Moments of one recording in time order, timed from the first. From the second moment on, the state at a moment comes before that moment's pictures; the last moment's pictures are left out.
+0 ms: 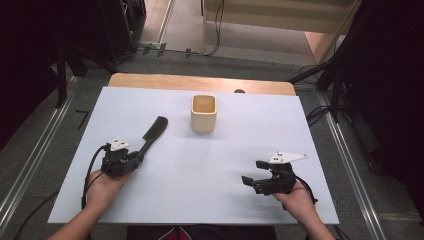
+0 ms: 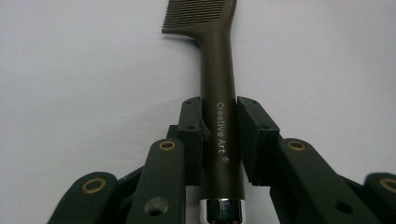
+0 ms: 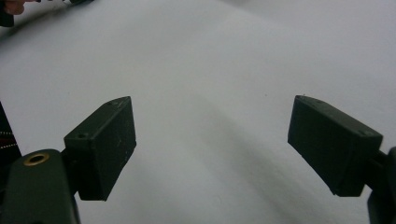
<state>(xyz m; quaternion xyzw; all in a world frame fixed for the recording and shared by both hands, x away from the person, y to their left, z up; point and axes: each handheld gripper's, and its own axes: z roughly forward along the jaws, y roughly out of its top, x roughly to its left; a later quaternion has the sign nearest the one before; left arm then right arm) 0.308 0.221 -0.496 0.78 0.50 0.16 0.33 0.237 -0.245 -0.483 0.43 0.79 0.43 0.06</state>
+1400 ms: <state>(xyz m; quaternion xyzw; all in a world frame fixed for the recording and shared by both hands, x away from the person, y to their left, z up) 0.320 0.202 -0.421 0.73 0.47 0.08 0.49 0.234 -0.248 -0.484 0.44 0.79 0.43 0.07</state>
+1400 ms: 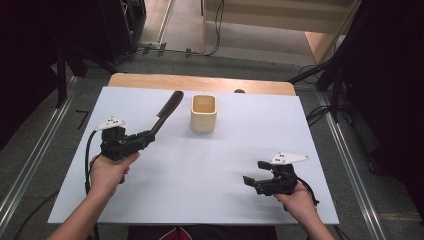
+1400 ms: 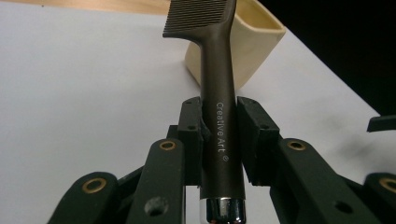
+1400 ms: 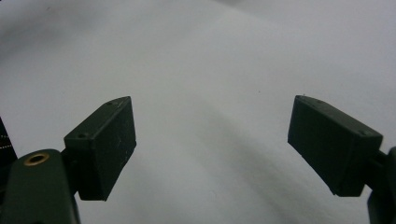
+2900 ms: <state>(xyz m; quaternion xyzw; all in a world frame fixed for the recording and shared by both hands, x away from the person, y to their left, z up) 0.338 0.081 -0.410 0.74 0.39 0.00 0.55 0.224 -0.254 -0.479 0.48 0.76 0.42 0.10</state>
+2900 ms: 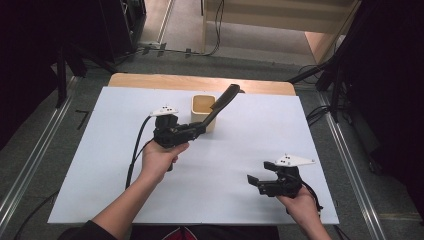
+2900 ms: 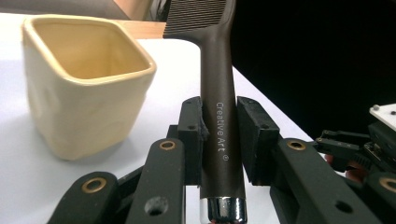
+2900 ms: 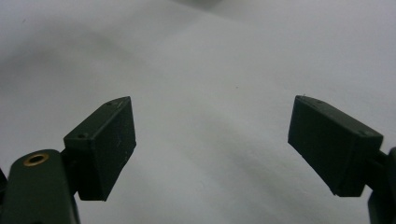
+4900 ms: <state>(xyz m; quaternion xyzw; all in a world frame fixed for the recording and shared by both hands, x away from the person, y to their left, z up) 0.310 -0.020 -0.497 0.66 0.40 0.04 0.64 0.265 -0.256 -0.419 0.57 0.68 0.46 0.11</state>
